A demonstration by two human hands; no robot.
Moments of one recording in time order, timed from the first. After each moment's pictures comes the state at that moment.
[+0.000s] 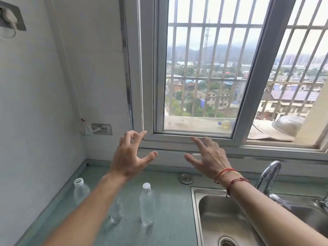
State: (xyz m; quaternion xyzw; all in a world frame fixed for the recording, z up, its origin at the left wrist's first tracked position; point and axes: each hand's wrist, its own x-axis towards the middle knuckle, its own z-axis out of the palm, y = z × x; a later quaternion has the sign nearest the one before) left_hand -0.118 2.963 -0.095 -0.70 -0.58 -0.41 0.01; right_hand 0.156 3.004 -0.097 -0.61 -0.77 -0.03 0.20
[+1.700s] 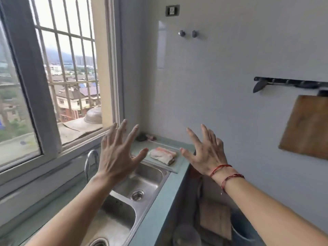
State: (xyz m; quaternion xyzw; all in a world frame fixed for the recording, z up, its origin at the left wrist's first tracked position) left_hand 0.270 2.886 -0.047 -0.92 -0.11 -0.37 -0.05; right_hand 0.414 2.646 -0.035 -0.92 -0.29 -0.23 0.10
